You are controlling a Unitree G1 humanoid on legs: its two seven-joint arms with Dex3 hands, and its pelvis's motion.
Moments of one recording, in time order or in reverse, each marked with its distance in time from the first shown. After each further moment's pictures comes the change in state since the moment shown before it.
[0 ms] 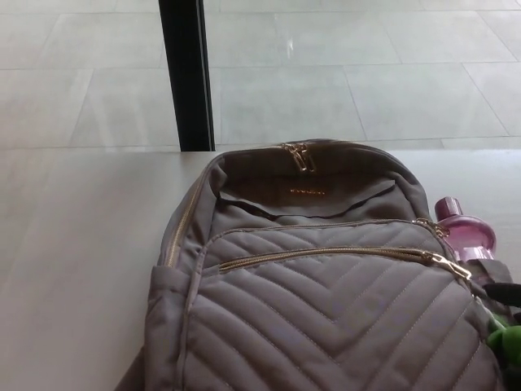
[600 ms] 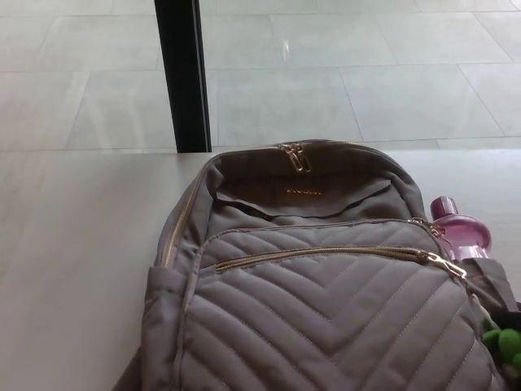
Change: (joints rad) left_arm -0.003 0.000 -0.002 -0.001 0.000 0.000 0.000; right_arm 0.033 -0.066 0.075 0.003 -0.193 0.040 -0.008
